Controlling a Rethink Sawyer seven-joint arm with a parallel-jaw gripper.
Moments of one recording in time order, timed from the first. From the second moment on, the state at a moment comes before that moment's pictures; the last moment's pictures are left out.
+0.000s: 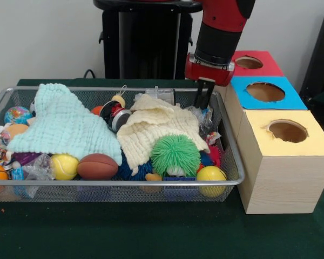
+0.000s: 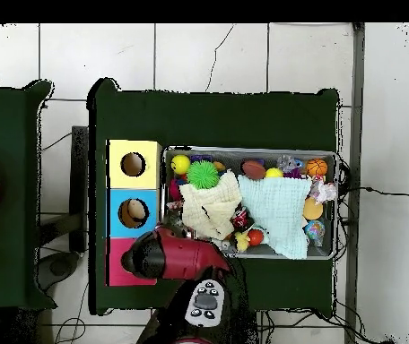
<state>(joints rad) 0.09 -0.55 -0.20 1.90 0.06 0.17 1.82</state>
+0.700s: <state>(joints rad) 0.01 -0.58 -0.12 1.95 0.06 0.18 1.82</state>
